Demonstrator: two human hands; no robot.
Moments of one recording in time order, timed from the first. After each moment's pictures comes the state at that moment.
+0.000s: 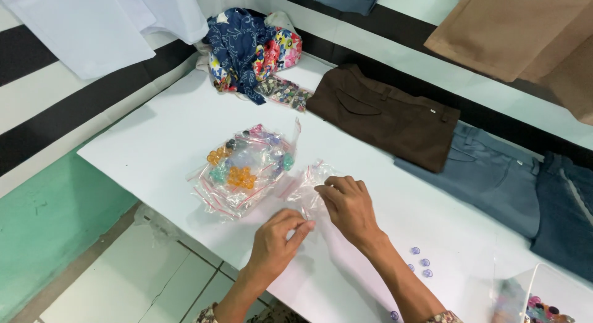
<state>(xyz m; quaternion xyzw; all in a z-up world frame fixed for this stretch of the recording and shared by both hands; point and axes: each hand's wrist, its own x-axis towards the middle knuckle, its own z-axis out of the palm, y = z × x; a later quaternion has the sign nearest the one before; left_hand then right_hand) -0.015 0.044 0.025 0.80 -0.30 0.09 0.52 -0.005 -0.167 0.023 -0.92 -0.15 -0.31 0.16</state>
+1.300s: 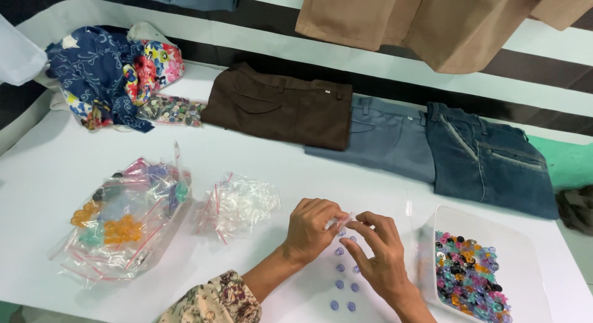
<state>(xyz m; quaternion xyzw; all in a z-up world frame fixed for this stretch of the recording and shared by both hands) -0.034 -0.161 0.015 0.64 -0.54 0.18 0.52 -0.182 -0.255 0.049 -0.90 0.04 -0.40 0.15</state>
